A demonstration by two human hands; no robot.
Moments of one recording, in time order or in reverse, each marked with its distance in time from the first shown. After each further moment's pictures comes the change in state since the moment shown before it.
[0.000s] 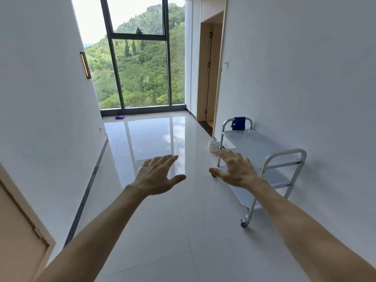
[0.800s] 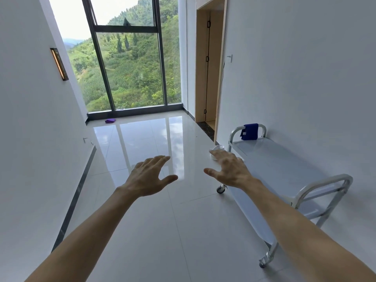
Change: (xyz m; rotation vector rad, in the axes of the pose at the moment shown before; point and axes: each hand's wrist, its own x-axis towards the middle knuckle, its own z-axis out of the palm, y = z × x) left_hand 0.342 -0.176 0.073 -0.012 -0.031 -0.010; right_hand 0.374 0.070 0.090 0.065 -0.032 0.017
